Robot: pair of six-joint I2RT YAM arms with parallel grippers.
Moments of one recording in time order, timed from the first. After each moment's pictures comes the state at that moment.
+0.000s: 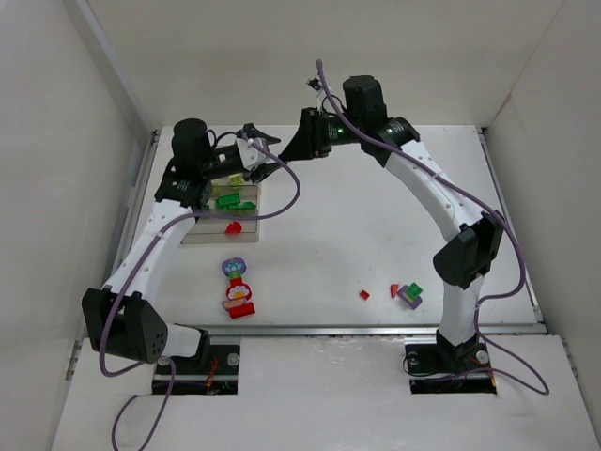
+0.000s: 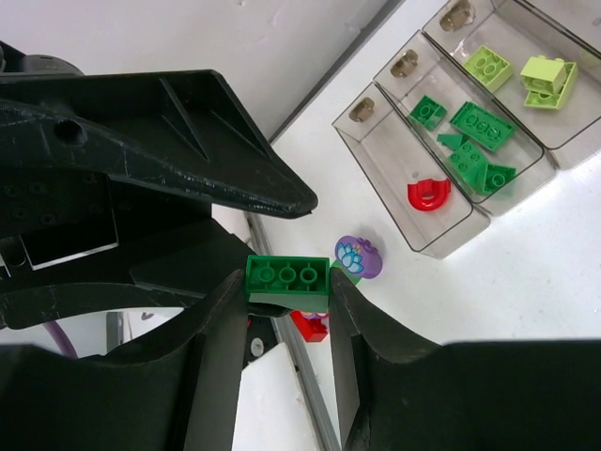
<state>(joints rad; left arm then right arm) -0.23 1.34 1.25 -0.04 0.96 0.64 0.55 1.95 2.10 -0.54 -0.79 0.45</state>
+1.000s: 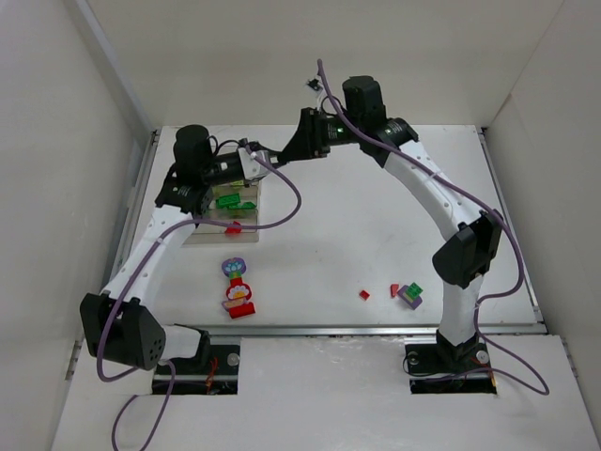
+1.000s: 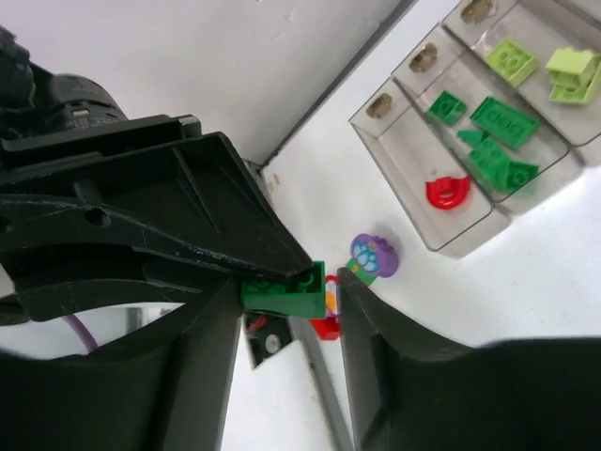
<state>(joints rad) -0.25 1.31 1.20 -0.06 0.97 0.73 0.55 1.96 2.09 -0.51 -0.84 0.50</state>
